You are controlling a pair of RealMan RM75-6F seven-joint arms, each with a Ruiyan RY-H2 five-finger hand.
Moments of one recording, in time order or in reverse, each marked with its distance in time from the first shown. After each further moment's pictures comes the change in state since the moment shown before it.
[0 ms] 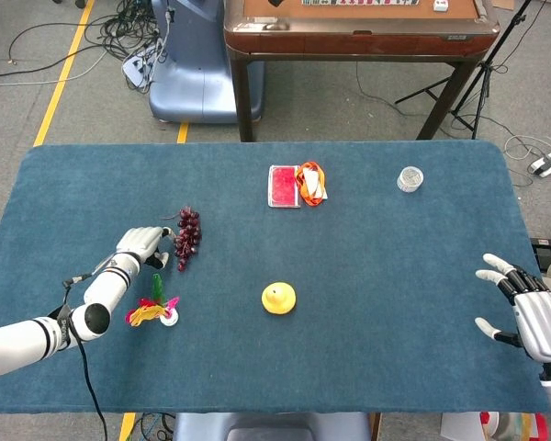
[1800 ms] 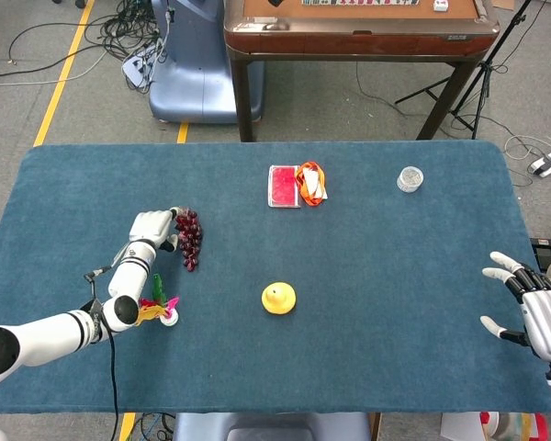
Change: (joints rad) left arm -0.061 -0.140 -0.043 0.129 -0.129 0.140 0.135; right arm -0.003 0.013 0.007 0.005 0.013 0.001 0.035
